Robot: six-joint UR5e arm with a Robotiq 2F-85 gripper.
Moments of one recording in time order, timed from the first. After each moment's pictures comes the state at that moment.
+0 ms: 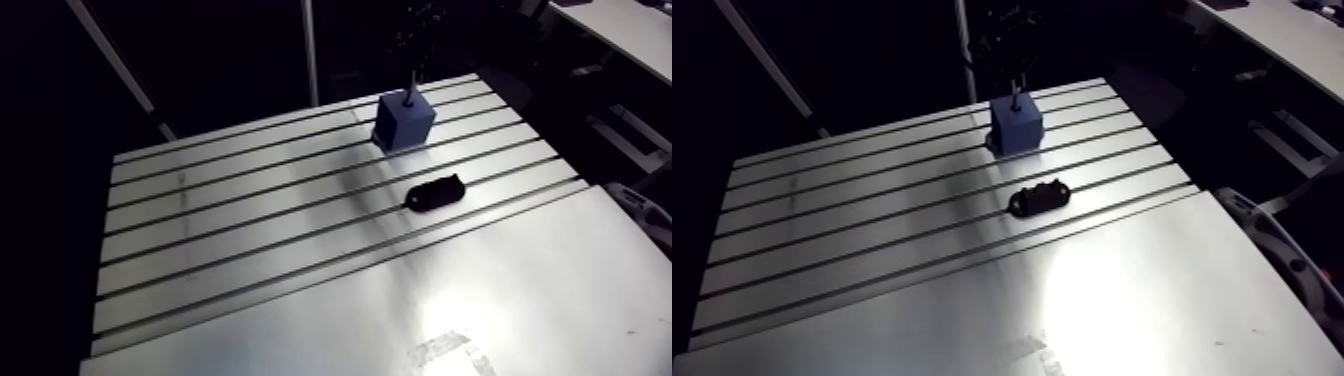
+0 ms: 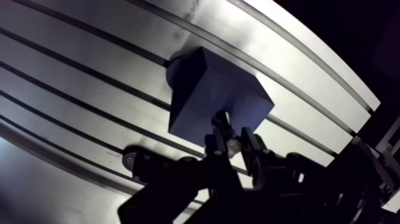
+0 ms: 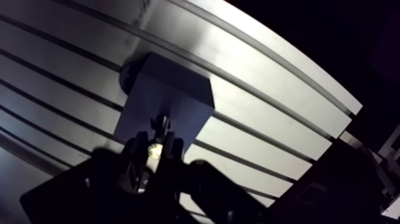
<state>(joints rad) -0.35 -1.05 1.49 -1.90 -1.72 -2.43</state>
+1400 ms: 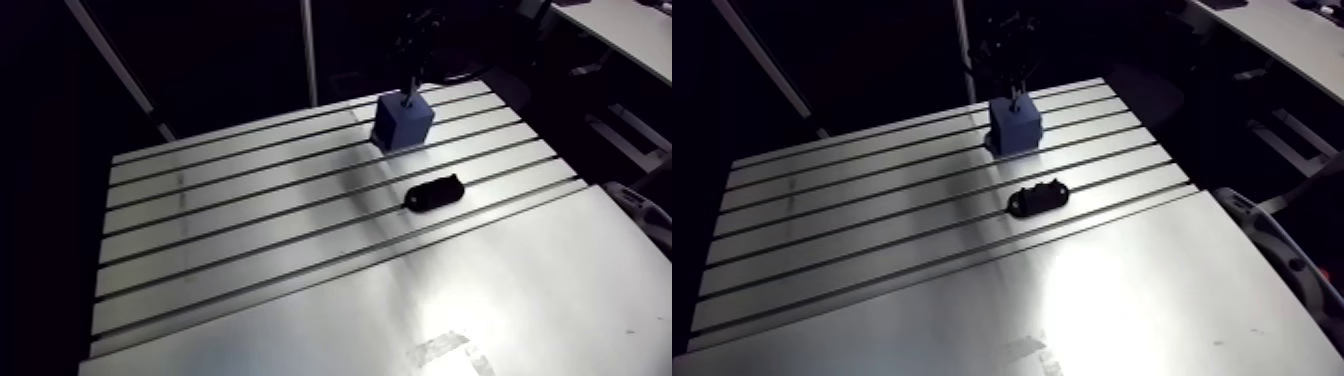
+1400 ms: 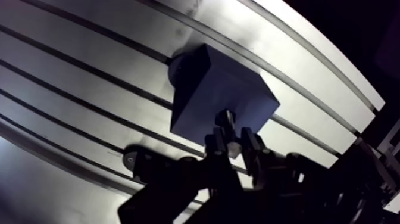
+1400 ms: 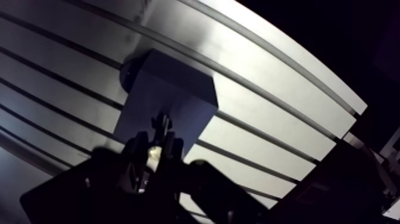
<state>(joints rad) -0.36 -1.05 1.50 -1.91 -1.72 -2.43</state>
